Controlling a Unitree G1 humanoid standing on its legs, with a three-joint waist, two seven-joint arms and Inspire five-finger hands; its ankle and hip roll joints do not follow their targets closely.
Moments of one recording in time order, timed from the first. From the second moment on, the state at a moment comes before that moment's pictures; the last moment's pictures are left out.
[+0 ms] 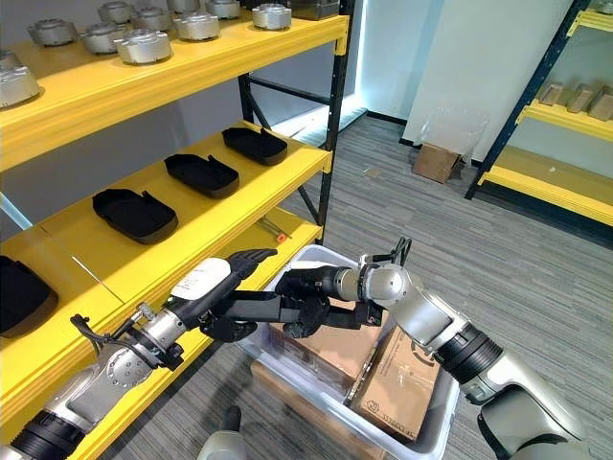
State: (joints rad) left arm -0.11 0.69 -0.34 0.02 0.51 -0.36 0.12; right arm -0.65 -0.74 0.63 0.01 0.12 0.28 0.63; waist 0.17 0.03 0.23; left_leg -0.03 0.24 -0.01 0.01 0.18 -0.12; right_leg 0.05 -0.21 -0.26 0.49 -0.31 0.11
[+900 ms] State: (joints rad) left arm 0.02 0.80 -0.09 0.23 0.81 -0.46 0.50; right arm -0.65 -0.79 0.60 -0.08 0.18 0.27 0.73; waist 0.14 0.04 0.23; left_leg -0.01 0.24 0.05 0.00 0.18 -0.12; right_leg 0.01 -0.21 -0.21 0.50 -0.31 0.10
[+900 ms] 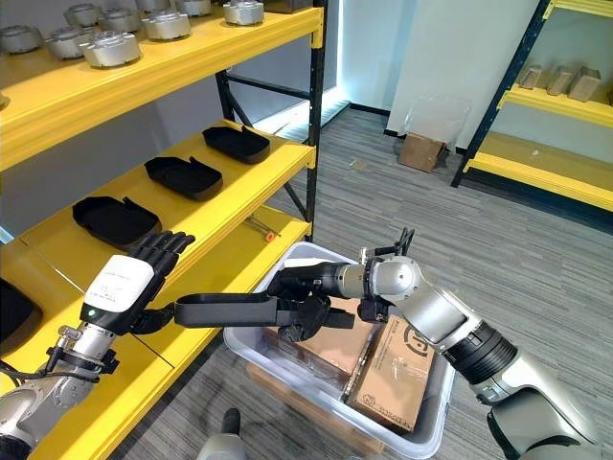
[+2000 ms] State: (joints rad) left arm 0.04 0.80 -0.11 0.10 0.67 -0.55 0.29; right arm -0.64 -0.88 0.57 -0.15 0.20 0.24 0.73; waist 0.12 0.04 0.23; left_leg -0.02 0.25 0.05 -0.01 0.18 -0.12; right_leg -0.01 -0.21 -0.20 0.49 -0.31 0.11
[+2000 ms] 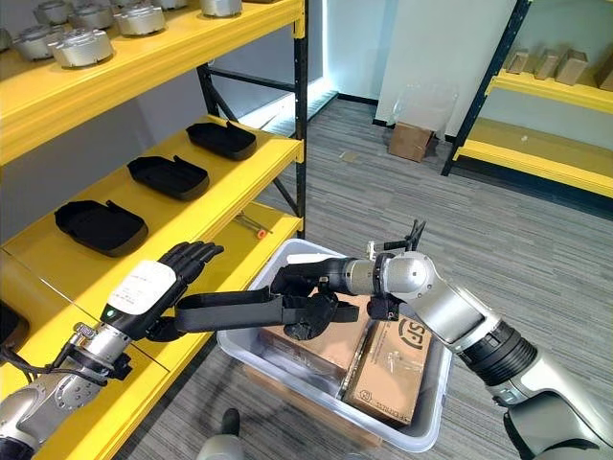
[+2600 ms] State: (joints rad) left arm 0.02 0.80 -0.12 0.03 0.52 -0.59 0.23; right arm -0.64 -0.90 0.57 -0.14 0.20 0.24 0.72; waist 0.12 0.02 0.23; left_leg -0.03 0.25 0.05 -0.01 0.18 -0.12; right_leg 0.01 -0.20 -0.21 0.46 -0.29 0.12
